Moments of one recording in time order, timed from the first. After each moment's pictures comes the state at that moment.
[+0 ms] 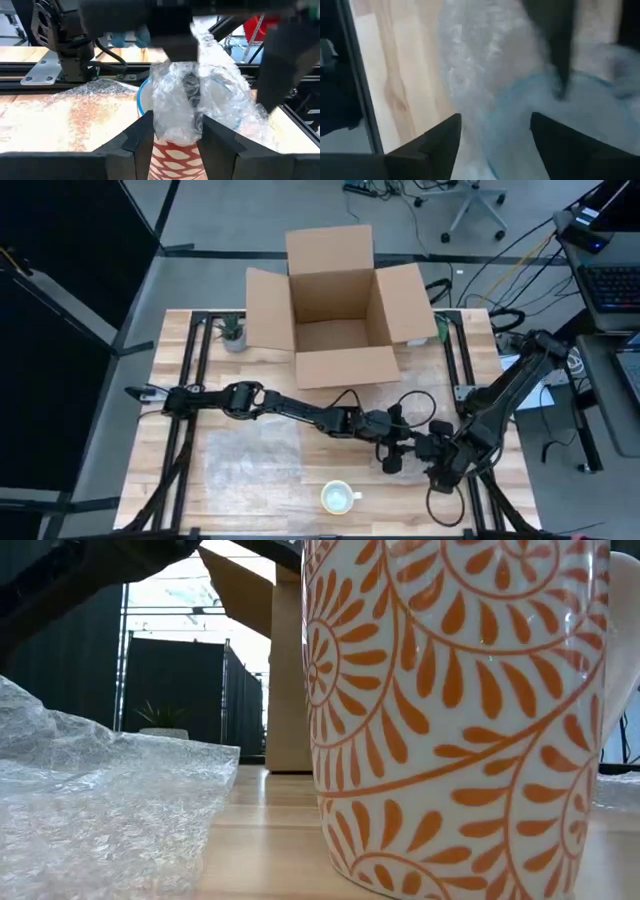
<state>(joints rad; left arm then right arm) -0.17 2.59 2.10 0.18 0.04 -0.07 0.84 1.23 0.90 -0.96 0.12 1.05</state>
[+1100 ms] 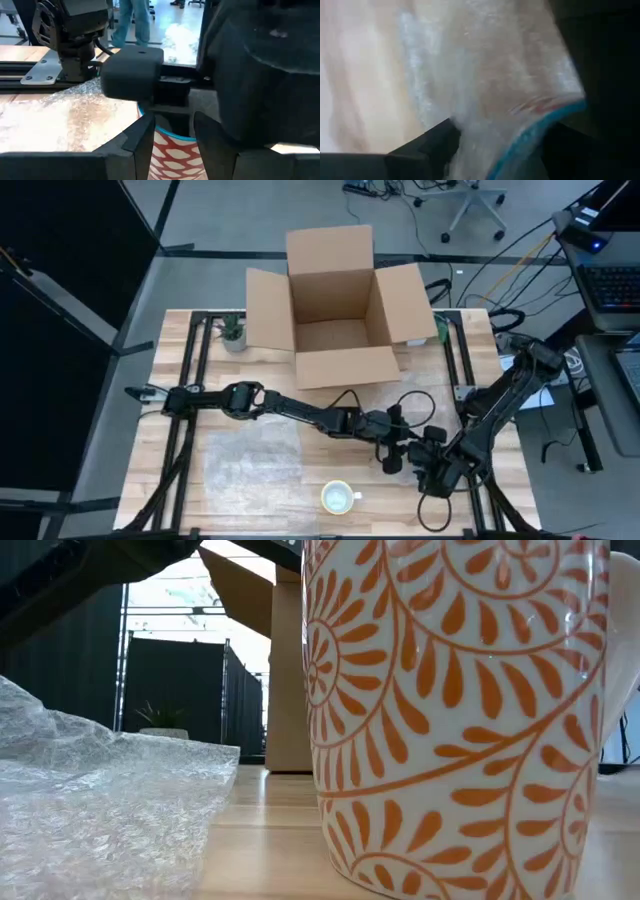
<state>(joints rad) -0.17 2.59 2.10 0.19 0.03 -0.07 0.88 1.41 0.74 -0.68 0.23 1.13</state>
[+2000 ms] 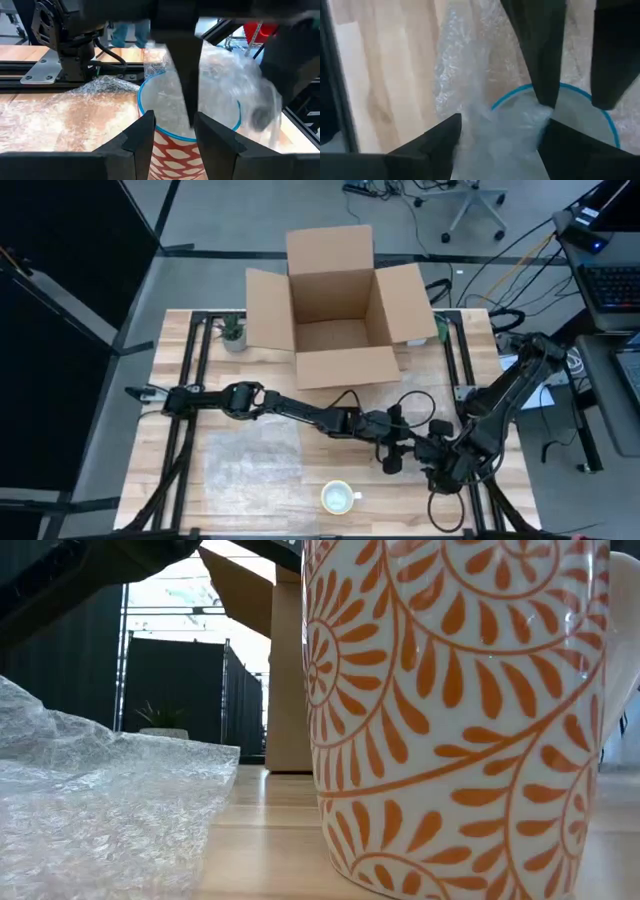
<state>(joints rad) -0.17 2.59 2.10 0.19 0.03 -0.07 0.88 1.32 0.87 -0.90 0.21 1.07</state>
